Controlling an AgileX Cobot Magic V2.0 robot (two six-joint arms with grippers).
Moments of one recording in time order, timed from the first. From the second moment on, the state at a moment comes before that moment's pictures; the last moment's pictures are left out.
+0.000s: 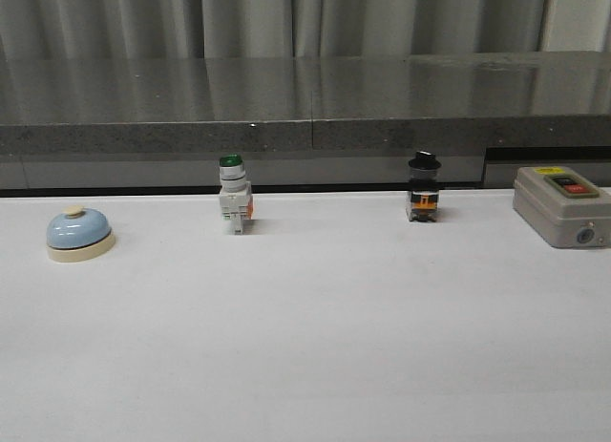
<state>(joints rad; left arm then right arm) -0.04 0.00 -0.02 0.03 0.14 -0.06 0.08 -0.01 0.03 -0.05 0.16 0.09</state>
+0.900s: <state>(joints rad) -0.04 1.16 -0.99 -0.02 0.65 -0.05 0.08 -0.01 0.03 -0.05 0.16 0.09</state>
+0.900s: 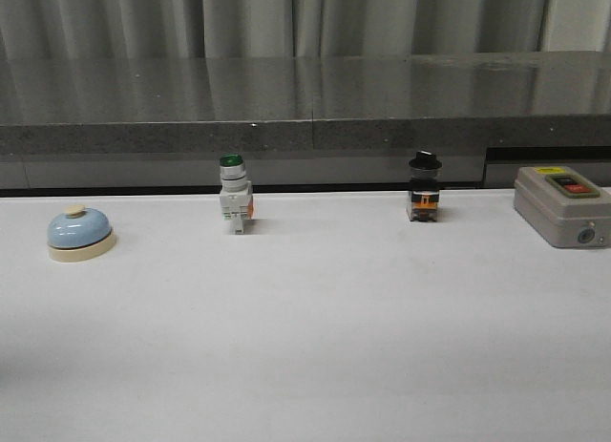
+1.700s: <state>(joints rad) -0.06 1.44 -1.11 -0.04 0.62 0.04 0.08 -0.01 0.03 -0.05 0.16 0.09</state>
